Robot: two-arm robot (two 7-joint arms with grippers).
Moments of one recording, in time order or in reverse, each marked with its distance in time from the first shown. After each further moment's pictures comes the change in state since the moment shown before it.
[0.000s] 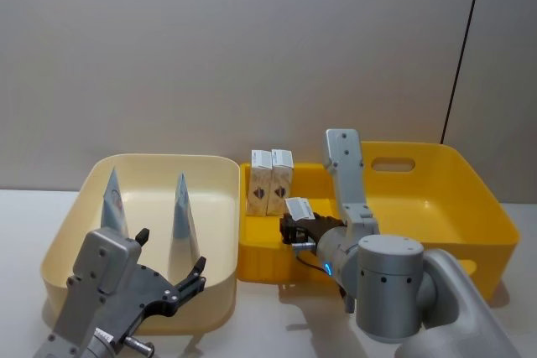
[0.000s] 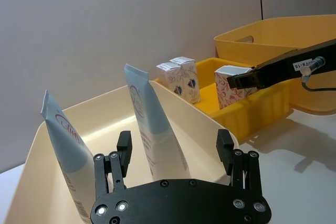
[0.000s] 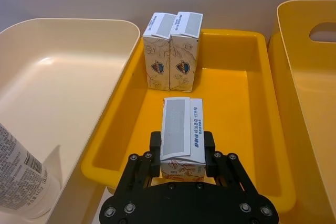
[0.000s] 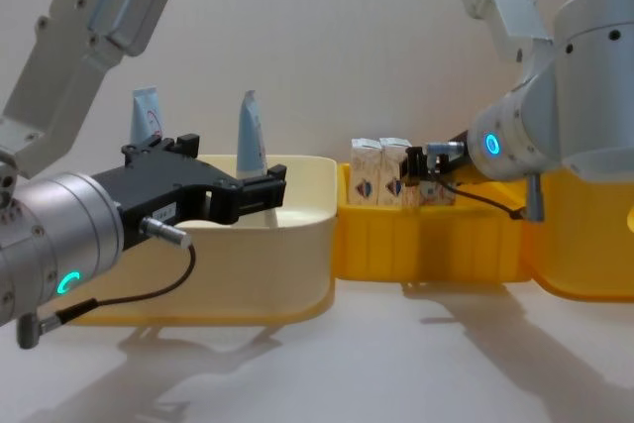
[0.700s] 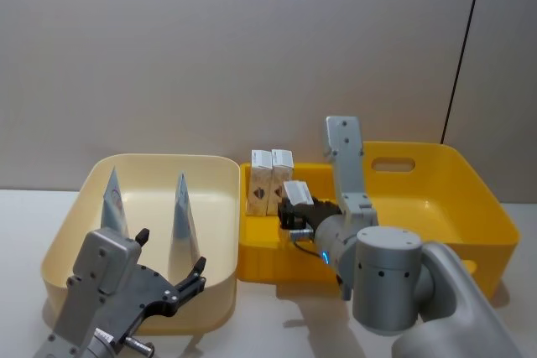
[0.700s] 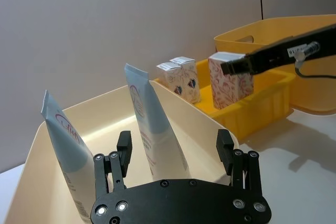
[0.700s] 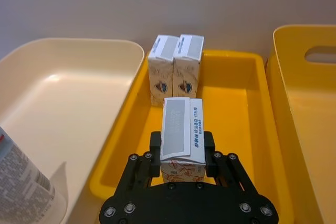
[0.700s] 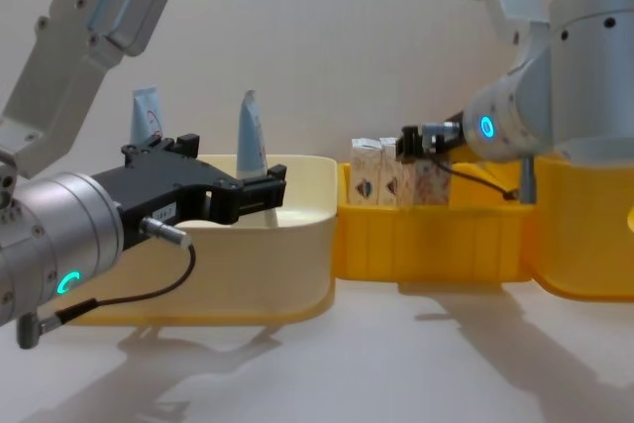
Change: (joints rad) left arm 0.000 0.000 0.000 0.000 0.000 0.000 0.000; right arm 0.011 -0.007 -0.001 -0.003 -0.012 -0.040 0.000
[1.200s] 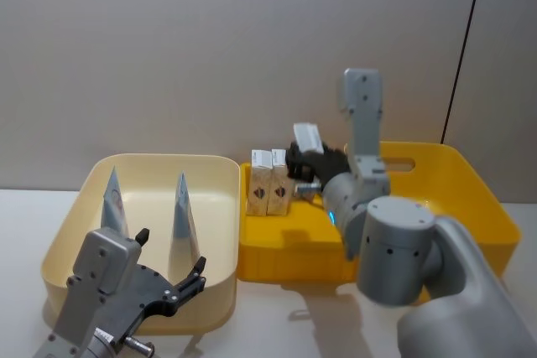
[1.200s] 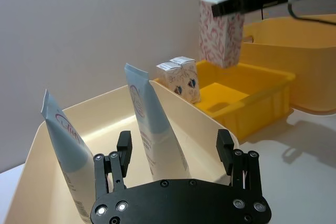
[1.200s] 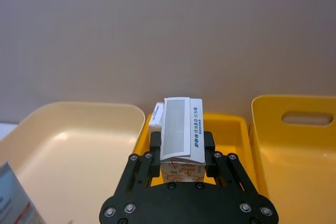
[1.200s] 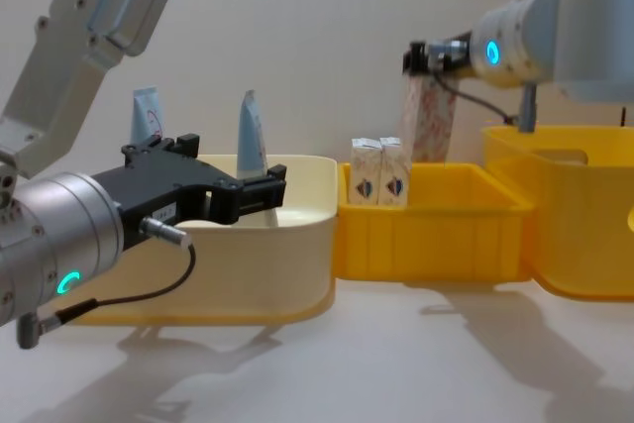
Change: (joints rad) left arm 0.000 0.000 0.000 0.000 0.000 0.000 0.000; right arm 0.028 -0.008 0.014 -0.052 -0.024 -0.116 -0.012
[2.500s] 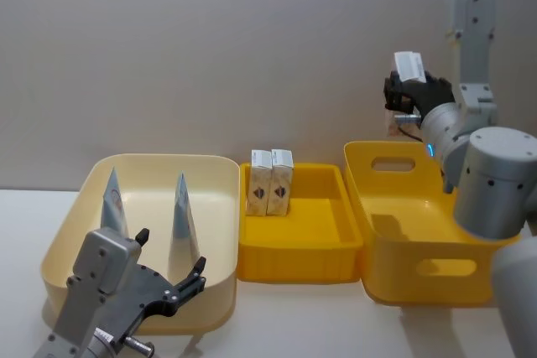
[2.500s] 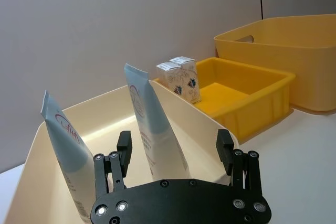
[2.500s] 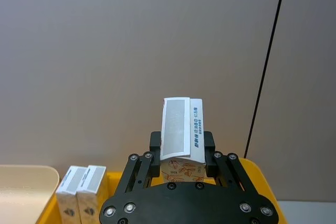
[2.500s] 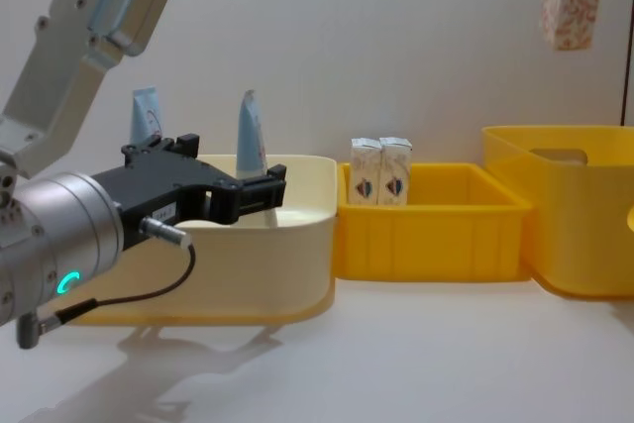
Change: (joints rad) left arm 0.000 0.000 0.000 0.000 0.000 0.000 0.000; right arm 0.096 0.124 0.112 -0.083 -0.069 0.048 0.011
